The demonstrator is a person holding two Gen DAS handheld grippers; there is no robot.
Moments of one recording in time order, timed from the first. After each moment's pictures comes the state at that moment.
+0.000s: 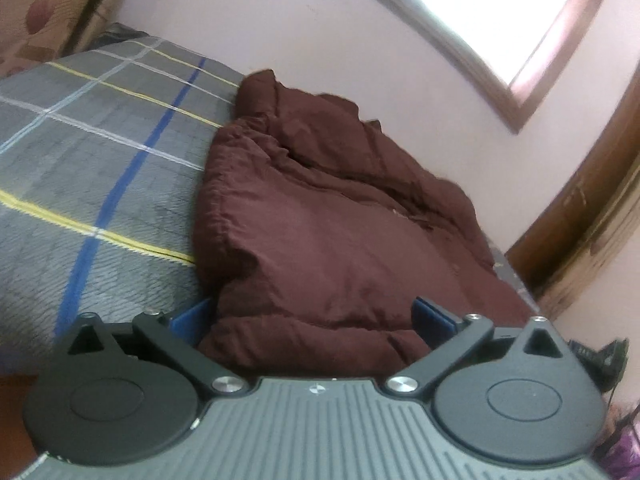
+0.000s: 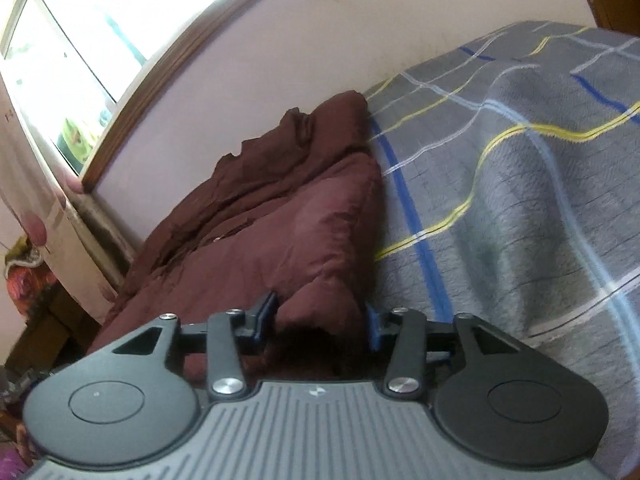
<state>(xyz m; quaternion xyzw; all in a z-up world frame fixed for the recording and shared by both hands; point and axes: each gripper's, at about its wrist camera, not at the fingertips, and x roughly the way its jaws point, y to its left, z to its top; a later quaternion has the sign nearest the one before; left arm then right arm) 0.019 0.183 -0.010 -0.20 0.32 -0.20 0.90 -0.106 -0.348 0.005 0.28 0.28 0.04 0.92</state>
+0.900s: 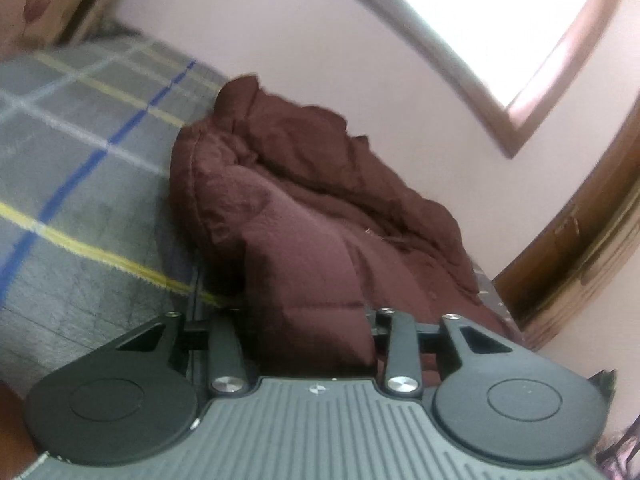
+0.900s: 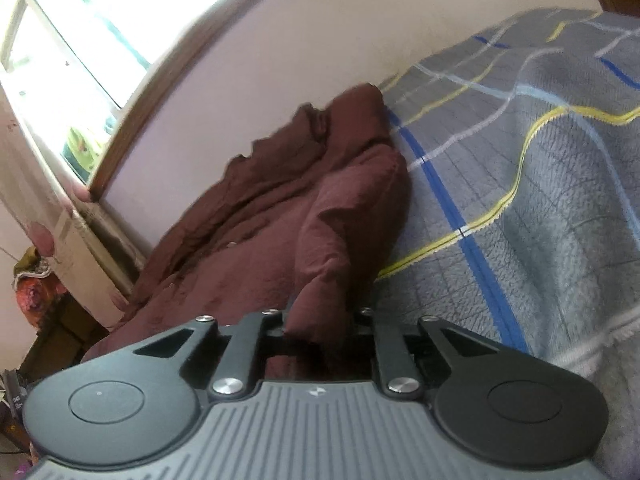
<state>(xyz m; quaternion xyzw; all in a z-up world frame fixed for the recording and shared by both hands) 0.018 0.159 0.001 -0.25 0.30 -0.19 0.90 -0.093 -0.336 0.002 0.30 0.27 0.05 0.91</state>
